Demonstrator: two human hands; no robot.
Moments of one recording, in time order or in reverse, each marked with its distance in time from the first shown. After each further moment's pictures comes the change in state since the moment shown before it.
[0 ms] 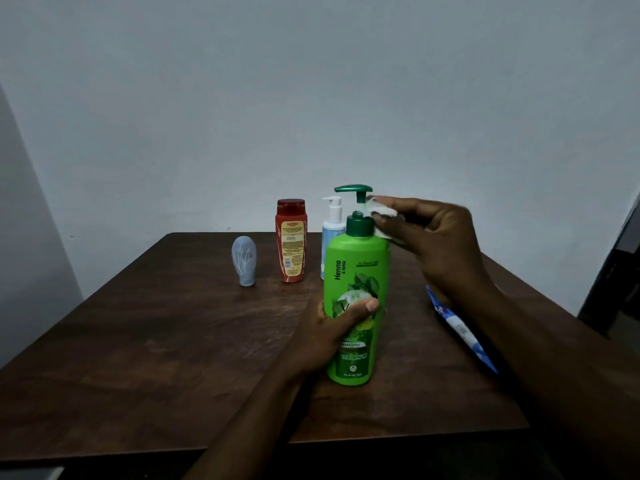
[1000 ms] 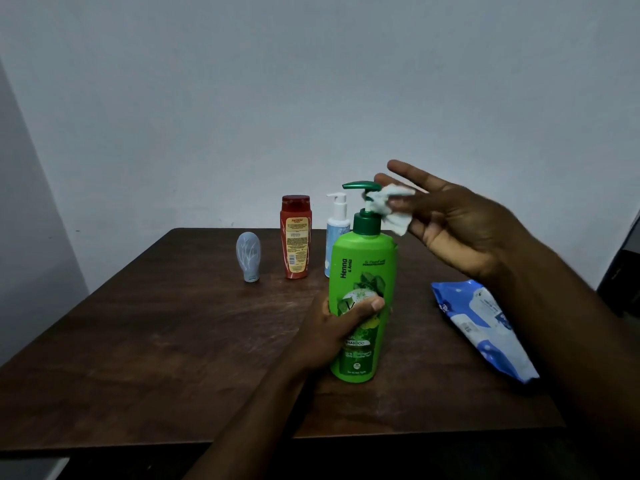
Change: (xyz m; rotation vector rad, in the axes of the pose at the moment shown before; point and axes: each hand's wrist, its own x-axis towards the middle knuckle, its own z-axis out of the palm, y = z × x) left_hand -0.003 0.001 0.000 0.001 -0.019 0.004; right_hand 0.022 -0.037 -0.003 0.504 -0.094 0.503
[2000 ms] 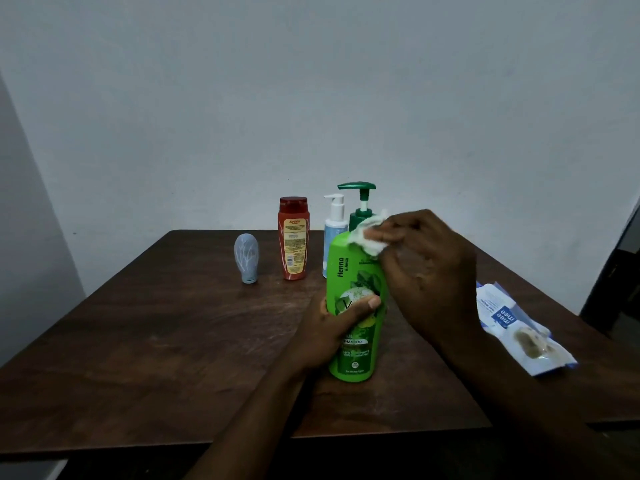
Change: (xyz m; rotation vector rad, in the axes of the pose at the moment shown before) left_hand 0.001 0.003 0.003 -0.020 0.012 0.054; right_hand -0.034 0.068 -0.002 -1.175 0.299 -1.036
